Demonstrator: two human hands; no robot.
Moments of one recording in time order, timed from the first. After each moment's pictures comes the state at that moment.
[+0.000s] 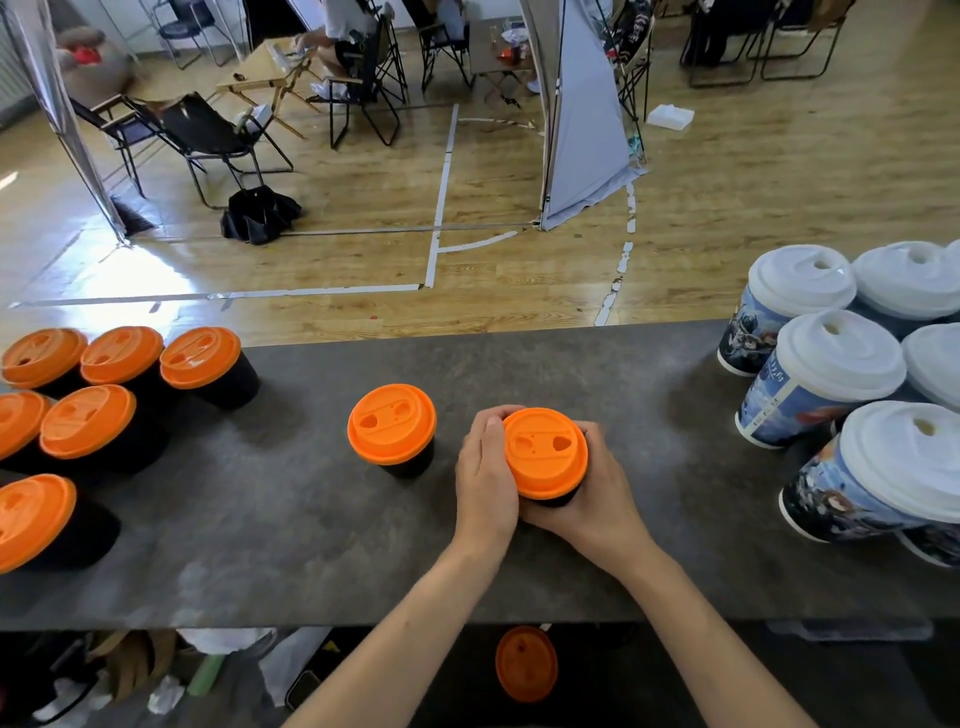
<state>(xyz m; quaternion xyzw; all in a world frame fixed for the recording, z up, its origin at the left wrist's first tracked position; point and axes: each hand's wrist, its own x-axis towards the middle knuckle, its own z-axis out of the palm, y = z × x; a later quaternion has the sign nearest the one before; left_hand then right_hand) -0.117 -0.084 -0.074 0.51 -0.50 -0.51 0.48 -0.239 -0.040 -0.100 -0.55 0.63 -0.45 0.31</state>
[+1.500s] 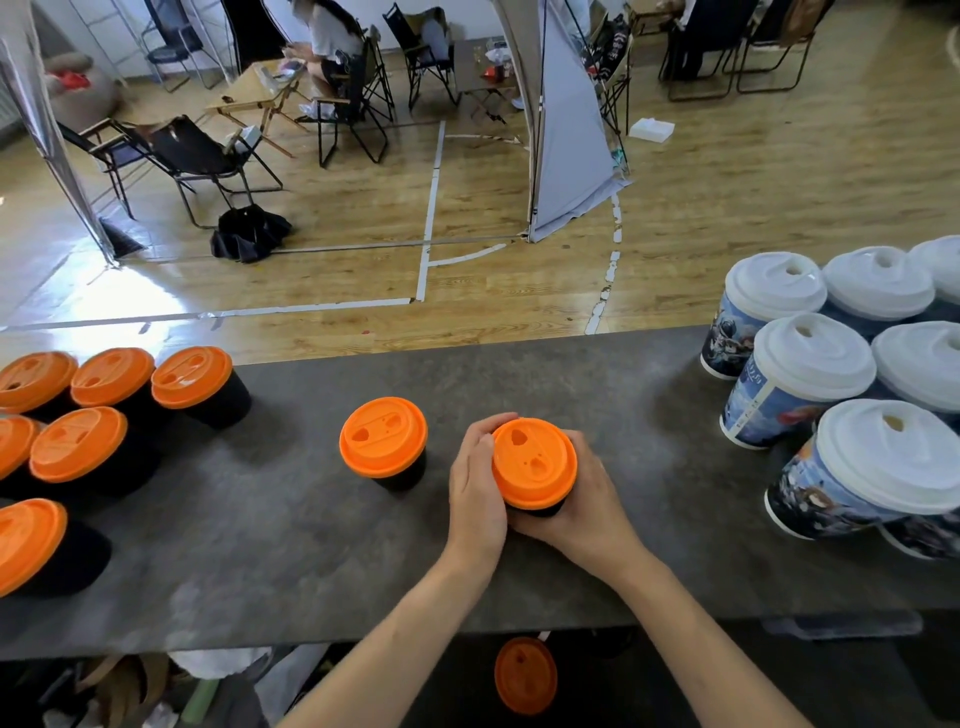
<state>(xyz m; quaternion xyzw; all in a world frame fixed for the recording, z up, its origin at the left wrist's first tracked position) -0.114 -0.078 -0.074 0.46 -0.50 -0.54 0.49 -0.239 -0.040 -0.102 -0.57 0.63 -0.44 0.30</state>
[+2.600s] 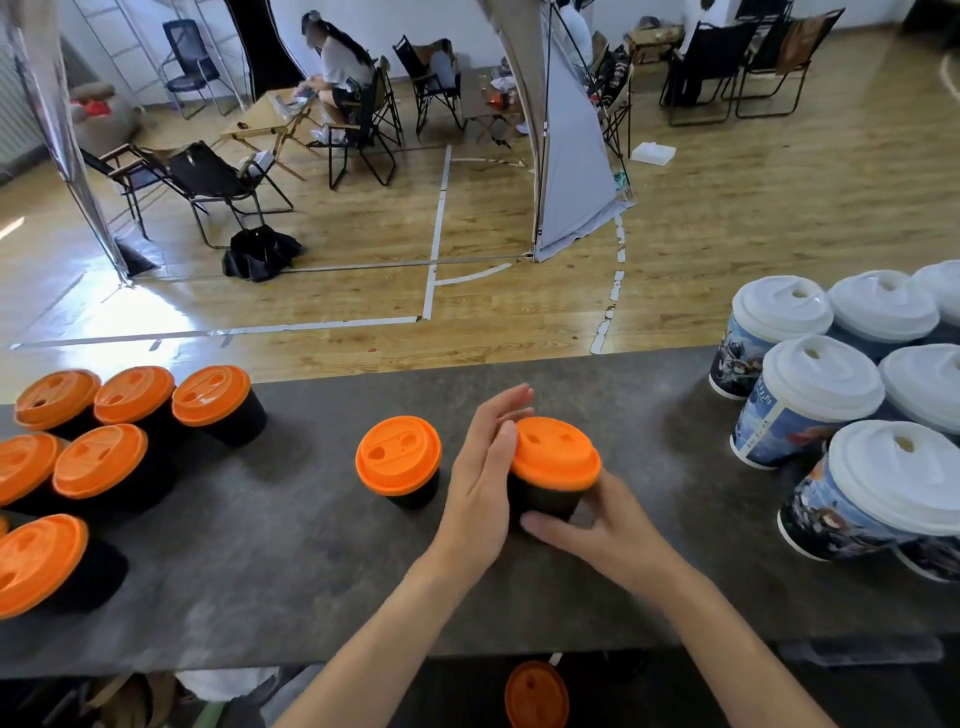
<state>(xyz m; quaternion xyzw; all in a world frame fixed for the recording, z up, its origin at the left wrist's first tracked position) -0.093 -0.086 -0.026 0.37 -0.63 -0.52 0.45 -0.244 -0.030 -0.059 -0.55 0.54 -0.47 0.44</state>
